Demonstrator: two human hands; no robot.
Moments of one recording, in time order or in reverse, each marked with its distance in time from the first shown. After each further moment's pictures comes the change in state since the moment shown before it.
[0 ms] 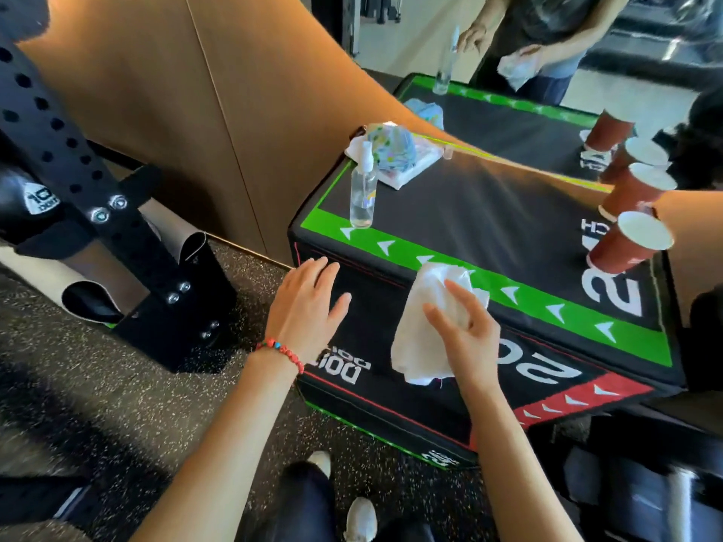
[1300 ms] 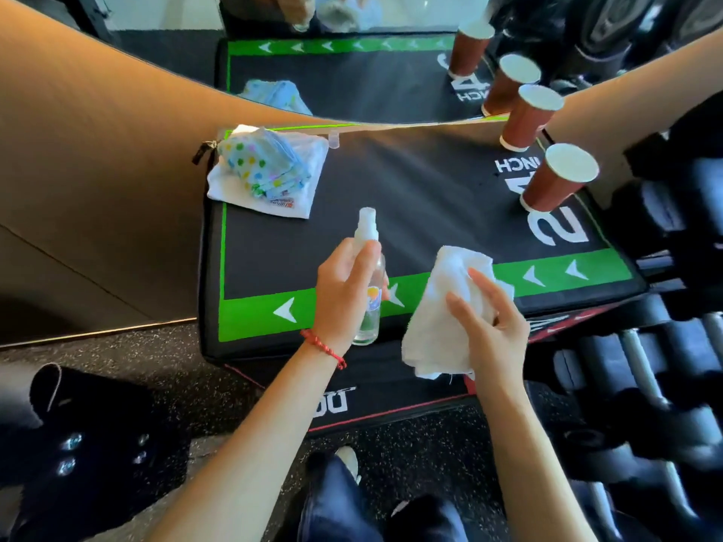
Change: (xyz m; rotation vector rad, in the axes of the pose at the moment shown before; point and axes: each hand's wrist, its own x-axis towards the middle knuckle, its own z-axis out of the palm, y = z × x) left_hand 0.159 0.050 0.044 -1.444 -0.390 -0.088; right_hand 0.053 -0.006 0.036 0.167 0.669 0.147
